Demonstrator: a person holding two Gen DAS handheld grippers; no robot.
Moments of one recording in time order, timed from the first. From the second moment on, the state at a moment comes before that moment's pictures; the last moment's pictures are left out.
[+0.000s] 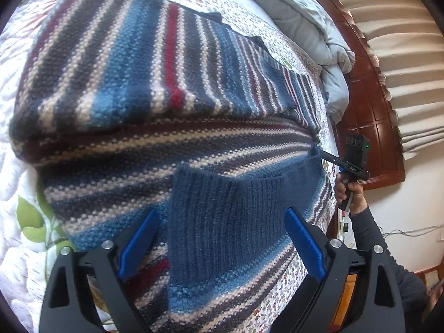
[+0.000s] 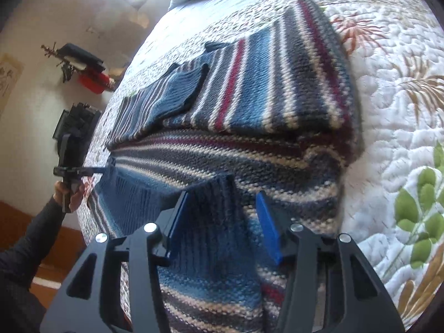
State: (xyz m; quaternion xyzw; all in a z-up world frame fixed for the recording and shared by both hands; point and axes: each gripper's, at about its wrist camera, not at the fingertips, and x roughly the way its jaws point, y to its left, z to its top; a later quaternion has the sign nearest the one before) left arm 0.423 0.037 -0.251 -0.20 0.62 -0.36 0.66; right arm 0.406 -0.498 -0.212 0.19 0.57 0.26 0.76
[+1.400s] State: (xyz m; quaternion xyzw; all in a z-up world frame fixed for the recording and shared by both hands) left arm 0.413 0.045 -0.252 -0.19 0.60 -0.35 0.70; right arm 0.400 -0.495 -0.214 0.19 0.56 0.29 0.75
